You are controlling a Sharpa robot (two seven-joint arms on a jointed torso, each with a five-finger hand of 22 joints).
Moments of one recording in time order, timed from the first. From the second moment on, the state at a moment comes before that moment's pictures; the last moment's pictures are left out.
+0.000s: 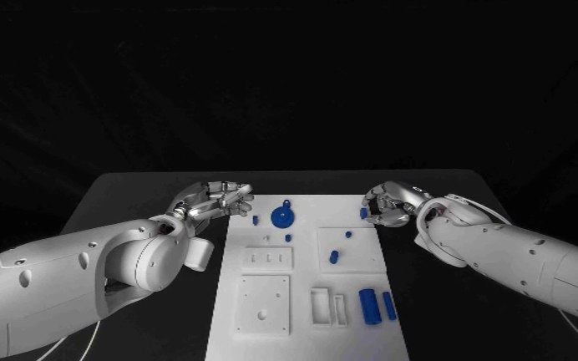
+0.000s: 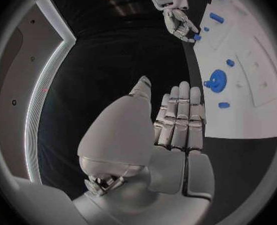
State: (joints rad) left arm 1.38 -0.84 -0.22 1.51 0.07 -0.31 0.34; left_hand 1.49 -0.05 0.03 0.29 0.09 0.72 0.19 0.35 0.41 1.06 0.16 0.12 0.07 0.92 0.11 0.49 0.47 0.05 0.75 0.01 0.39 1.31; right arm 1.18 -0.73 0.03 1.02 -1.33 -0.32 0.11; right_hand 1.13 -0.25 0.73 -0.18 0.13 0.85 0.15 0.27 0.43 1.18 0.03 1.21 1.27 1.28 -0.07 1.29 0.92 0.14 1.30 -0.10 1.10 1.31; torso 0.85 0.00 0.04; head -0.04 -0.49
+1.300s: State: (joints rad) left arm 1.38 -0.85 -0.22 1.51 0.07 -0.31 0.34; left_hand 1.49 -0.05 0.03 0.29 0.09 0.72 0.19 0.35 0.41 1.06 0.16 0.12 0.07 0.92 0.11 0.49 0.47 0.06 0.75 0.01 0.39 1.31; right arm 1.17 -0.70 0.03 0.99 -1.31 -0.31 0.12; right_hand 1.11 -0.22 0.72 -0.18 0.10 0.89 0.14 0.30 0.43 1.19 0.03 1.21 1.27 1.29 -0.08 1.28 0.93 0.14 1.30 -0.10 1.10 1.31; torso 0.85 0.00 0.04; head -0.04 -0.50
